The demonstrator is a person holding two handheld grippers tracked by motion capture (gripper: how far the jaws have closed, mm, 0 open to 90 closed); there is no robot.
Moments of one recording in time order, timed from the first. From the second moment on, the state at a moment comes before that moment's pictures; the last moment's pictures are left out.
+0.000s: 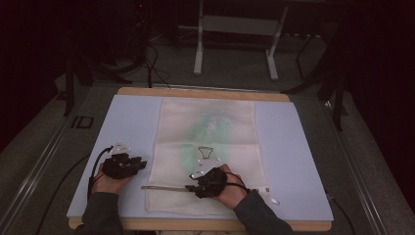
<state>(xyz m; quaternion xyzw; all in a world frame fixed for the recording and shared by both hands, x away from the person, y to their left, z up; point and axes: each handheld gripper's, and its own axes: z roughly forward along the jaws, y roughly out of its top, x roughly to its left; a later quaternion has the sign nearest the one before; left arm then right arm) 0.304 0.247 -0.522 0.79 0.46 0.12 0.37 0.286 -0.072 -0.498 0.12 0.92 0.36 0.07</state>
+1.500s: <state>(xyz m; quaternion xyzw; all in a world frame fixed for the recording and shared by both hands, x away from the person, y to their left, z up) 0.304 0.246 -0.522 0.80 0.46 0.12 0.37 0.283 -0.012 -0.508 0.08 0.92 0.37 0.05</state>
